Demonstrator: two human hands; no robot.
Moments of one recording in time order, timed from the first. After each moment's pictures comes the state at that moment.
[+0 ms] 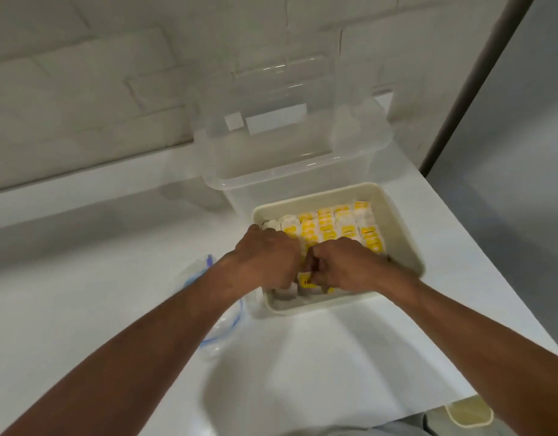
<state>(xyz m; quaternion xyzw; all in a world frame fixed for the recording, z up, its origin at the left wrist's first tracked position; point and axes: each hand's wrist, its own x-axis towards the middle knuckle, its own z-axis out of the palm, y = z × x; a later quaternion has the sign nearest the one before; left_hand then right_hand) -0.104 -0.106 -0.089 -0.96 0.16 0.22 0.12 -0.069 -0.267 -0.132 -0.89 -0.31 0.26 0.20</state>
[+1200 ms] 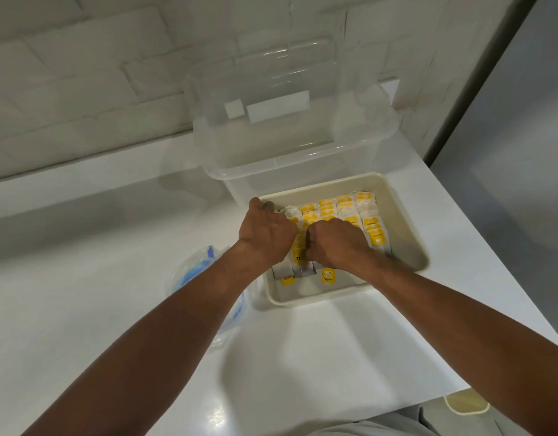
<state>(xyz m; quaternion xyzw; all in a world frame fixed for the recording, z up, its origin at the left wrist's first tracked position) -0.085 -0.101 -0.118 -0.95 0.10 0.14 0.26 -0.049 -0.237 -0.160 -0.95 -0.21 0.18 0.11</state>
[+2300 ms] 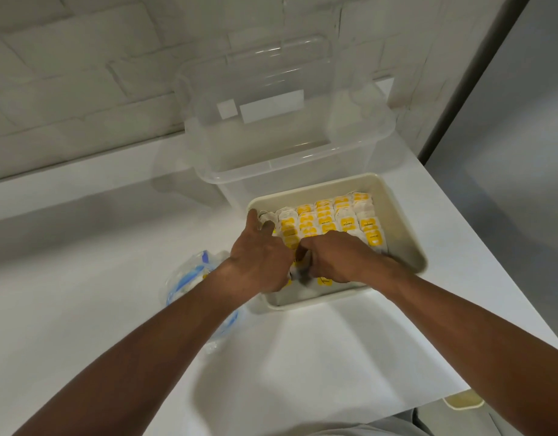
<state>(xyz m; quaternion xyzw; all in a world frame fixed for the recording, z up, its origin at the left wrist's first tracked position) -0.110 -0.098 -0.110 -0.94 0.17 0.21 0.22 -0.054 -0.253 -0.162 -0.91 -0.31 0.25 0.11</state>
